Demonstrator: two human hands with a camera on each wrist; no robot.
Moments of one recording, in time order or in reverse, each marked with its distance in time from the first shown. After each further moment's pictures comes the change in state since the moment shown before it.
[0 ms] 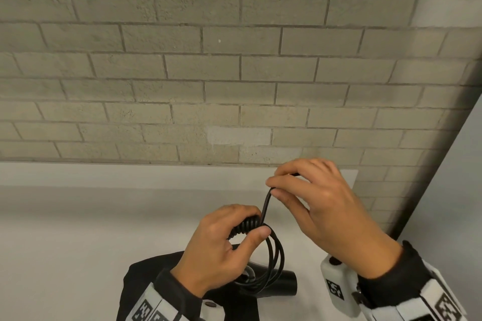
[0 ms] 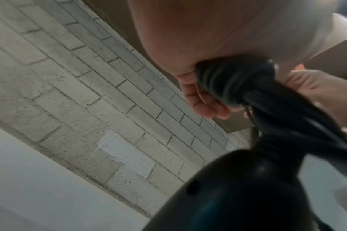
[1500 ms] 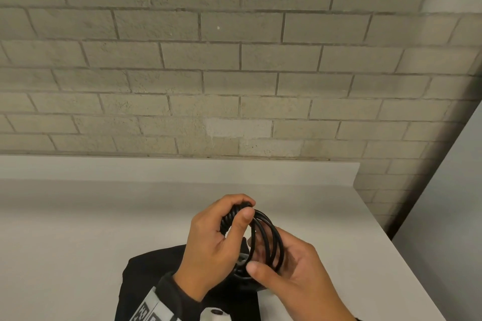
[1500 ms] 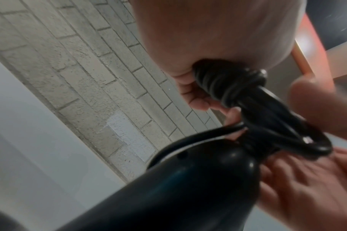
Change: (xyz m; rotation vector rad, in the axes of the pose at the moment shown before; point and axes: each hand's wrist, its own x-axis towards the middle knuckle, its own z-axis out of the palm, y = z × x) left_hand -0.005 -0.003 0.007 -0.203 0.171 -0.243; right_hand -0.060 -0.058 0.054 1.303 -0.136 0.747
